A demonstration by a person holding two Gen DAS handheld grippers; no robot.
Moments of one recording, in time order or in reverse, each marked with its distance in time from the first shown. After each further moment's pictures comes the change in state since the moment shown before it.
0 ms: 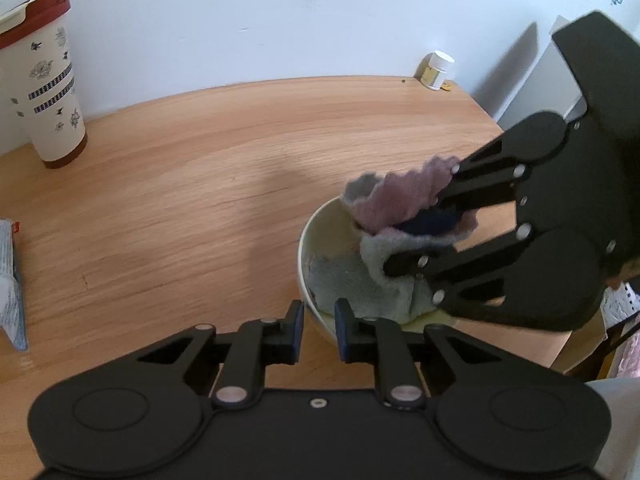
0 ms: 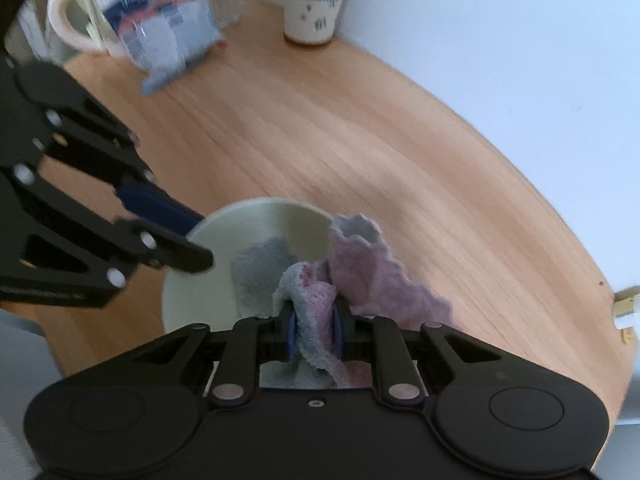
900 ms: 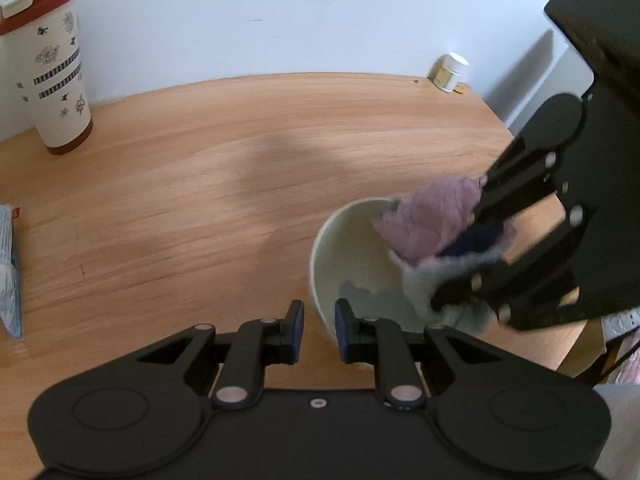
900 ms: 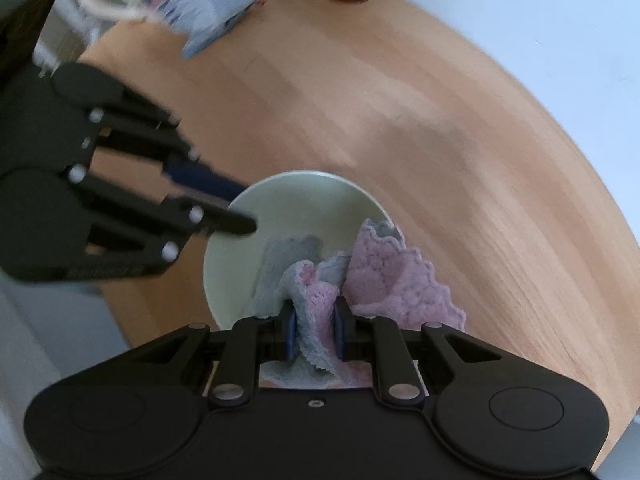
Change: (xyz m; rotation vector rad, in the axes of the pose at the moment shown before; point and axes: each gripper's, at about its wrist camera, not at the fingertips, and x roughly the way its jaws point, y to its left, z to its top) left arm 0.009 -0.005 0.006 -0.048 0.019 0.014; right arm -0.005 -0.014 0.018 -0.065 0.232 0.235
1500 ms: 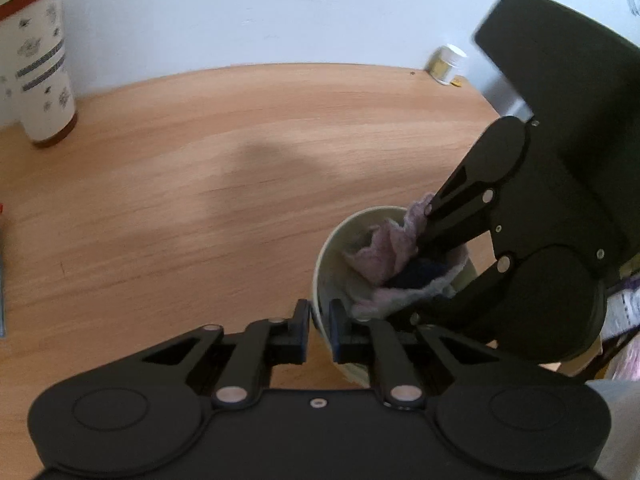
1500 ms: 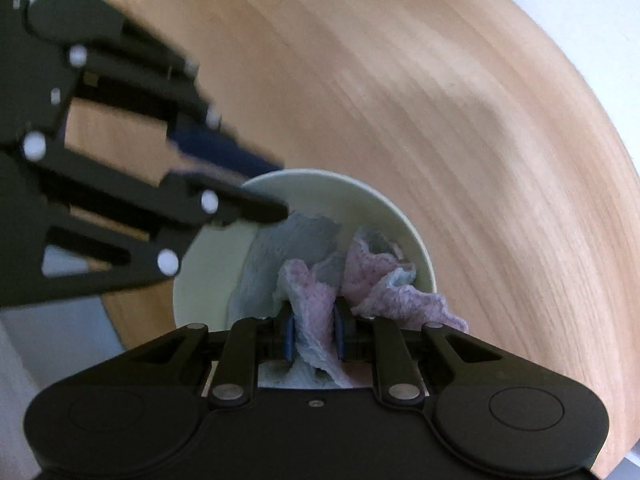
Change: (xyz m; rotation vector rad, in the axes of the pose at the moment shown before) left arm 0.009 -0.002 0.002 -0.025 0.012 -0.008; right arm 0.040 0.006 0.013 -0.050 0.024 0.003
